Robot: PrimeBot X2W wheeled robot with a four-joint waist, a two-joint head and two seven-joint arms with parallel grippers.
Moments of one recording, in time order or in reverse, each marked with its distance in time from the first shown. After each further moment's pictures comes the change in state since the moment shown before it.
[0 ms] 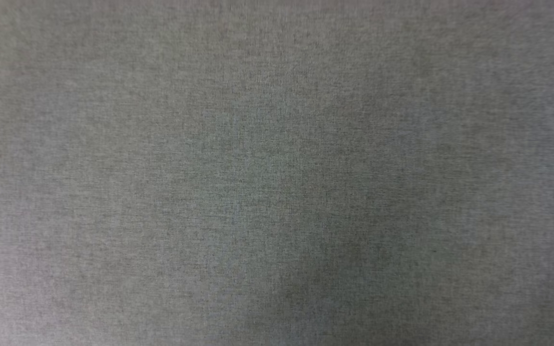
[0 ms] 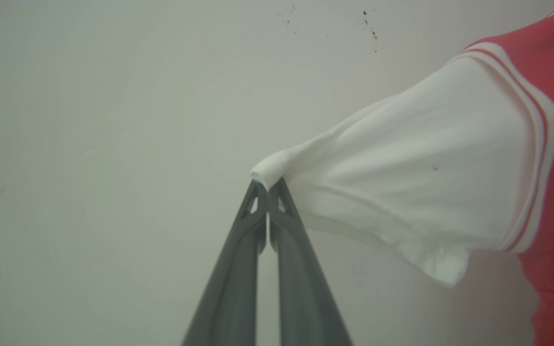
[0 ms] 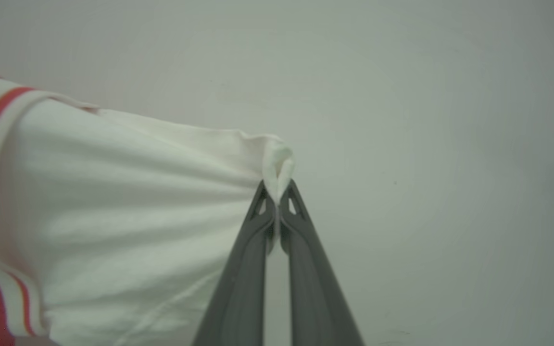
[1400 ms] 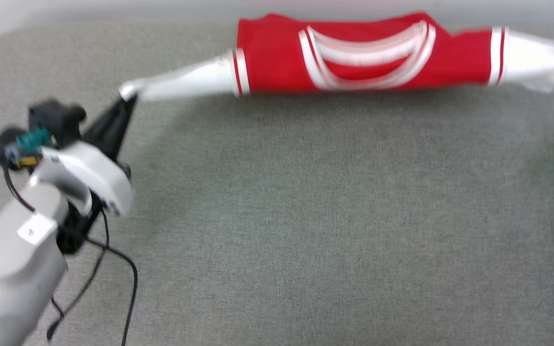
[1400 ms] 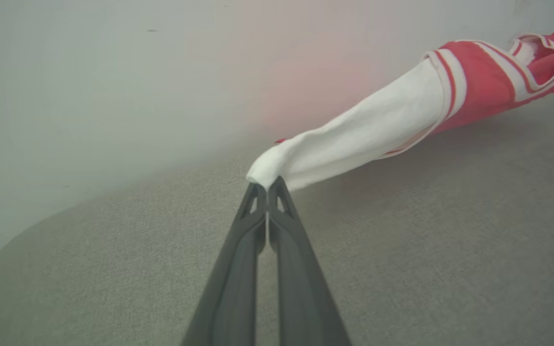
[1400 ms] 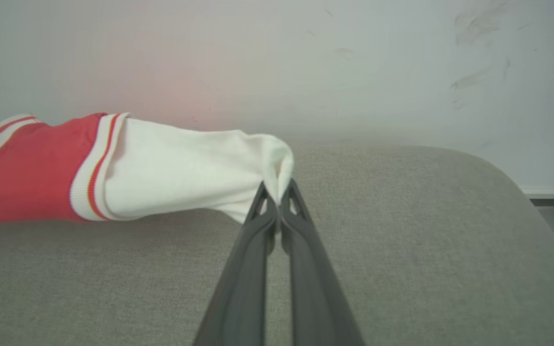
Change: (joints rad) left arm 0.918 -0.133 -0.317 0.125 -0.292 0.064 -0.281; right arm 0.895 0.032 0.188 0.203 0.511 -0.001 -0.153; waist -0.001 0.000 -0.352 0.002
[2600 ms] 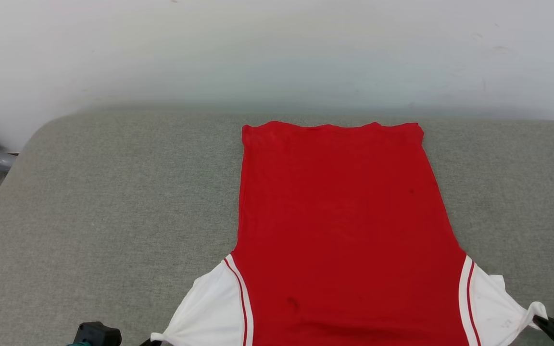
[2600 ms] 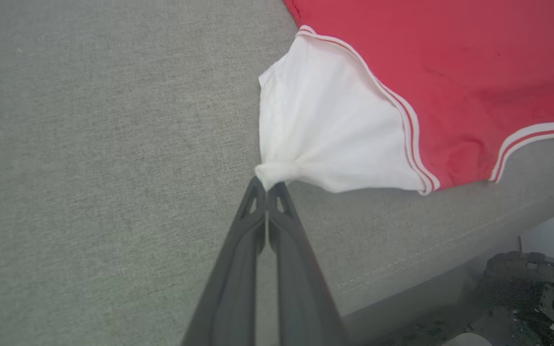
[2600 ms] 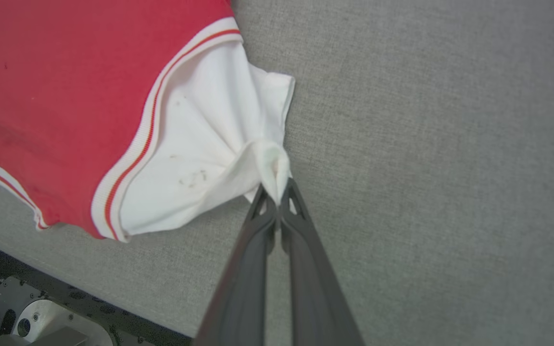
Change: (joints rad) left arm 0.747 0.227 -0.113 -0.495 -0.176 0.220 0.148; right arm 0.859 -0.306 0.182 -0.590 0.276 0.000 0.315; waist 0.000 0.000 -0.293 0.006
